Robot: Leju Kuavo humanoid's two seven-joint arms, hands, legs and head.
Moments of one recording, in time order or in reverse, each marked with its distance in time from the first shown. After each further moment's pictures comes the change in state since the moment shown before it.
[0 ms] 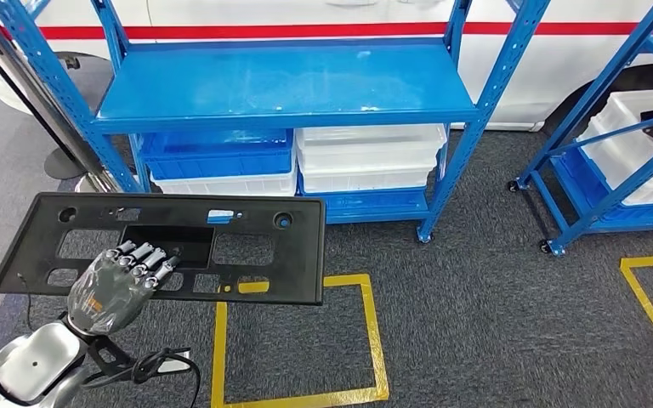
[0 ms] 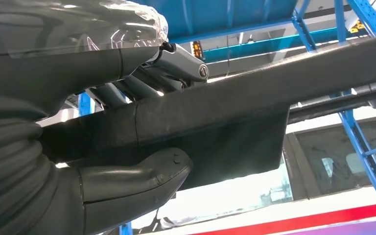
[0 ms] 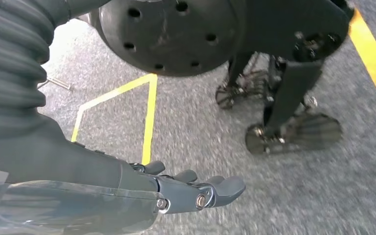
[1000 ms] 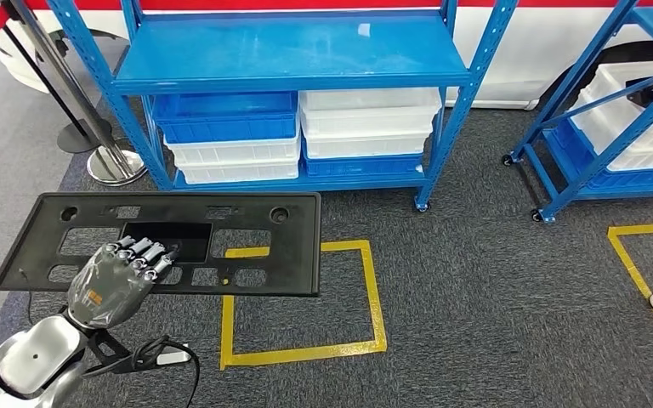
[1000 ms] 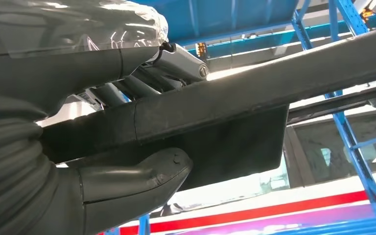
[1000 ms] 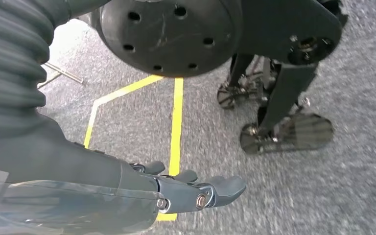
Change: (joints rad) left arm -0.007 0.000 0.003 0.018 0.032 -0.025 -0.005; right arm -0.005 -0.004 -0.004 0.001 0.009 0.011 -0.004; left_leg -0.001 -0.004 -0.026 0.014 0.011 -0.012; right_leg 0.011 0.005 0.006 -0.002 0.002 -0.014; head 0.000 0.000
